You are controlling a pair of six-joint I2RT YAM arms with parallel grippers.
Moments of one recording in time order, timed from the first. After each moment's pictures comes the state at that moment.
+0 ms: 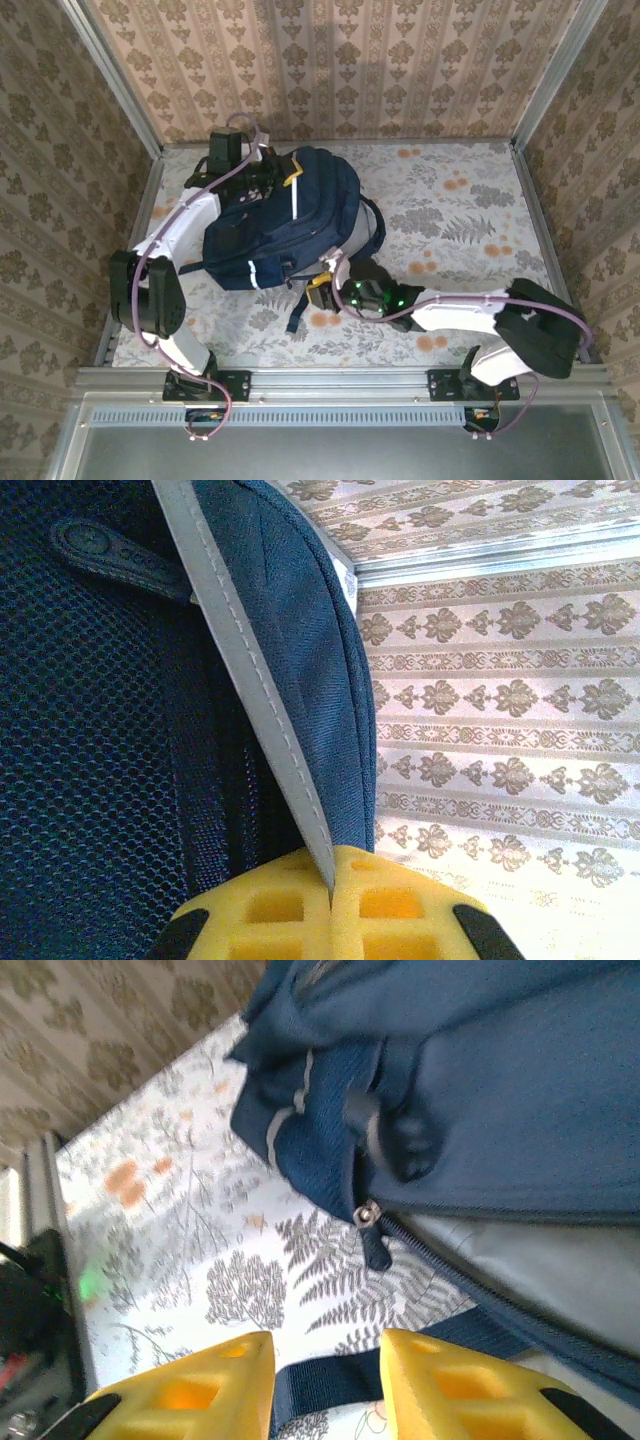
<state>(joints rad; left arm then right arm) -0.30 1.67 1.38 -0.25 0.77 -1.01 0.98 1.47 0.59 0.45 -0.07 0.33</state>
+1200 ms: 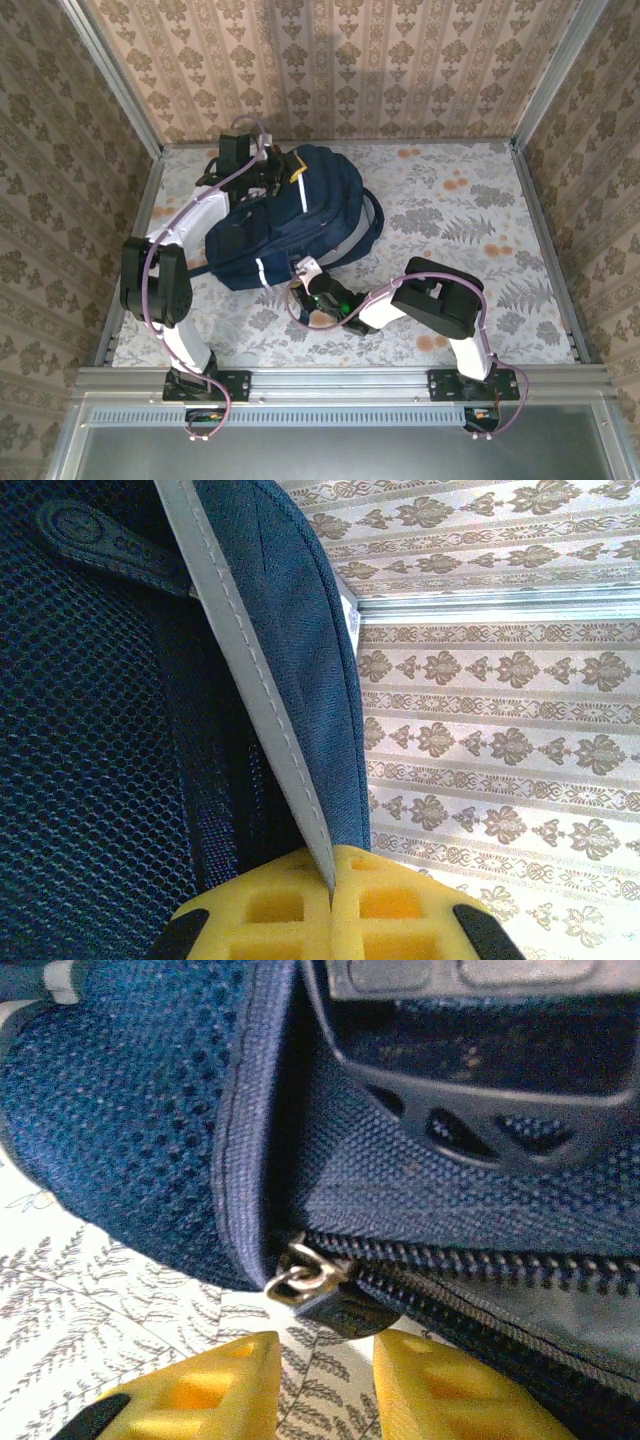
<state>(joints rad) -0.31 1.75 1.38 -0.12 0.71 -1.12 1.03 2.00 0.79 0.69 0.30 0.23</state>
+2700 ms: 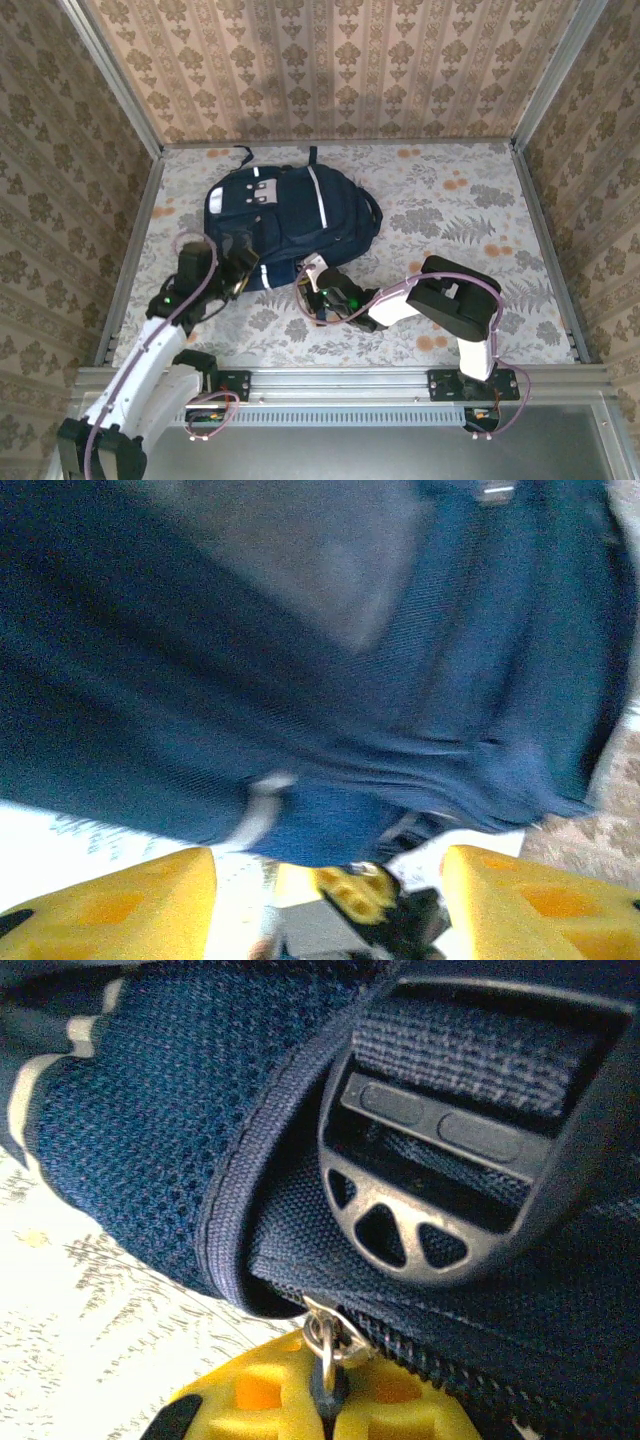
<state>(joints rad) -0.32 0.70 0.46 -0.48 0.24 -1.21 1.01 1.90 0.75 0.64 0.16 0.31</state>
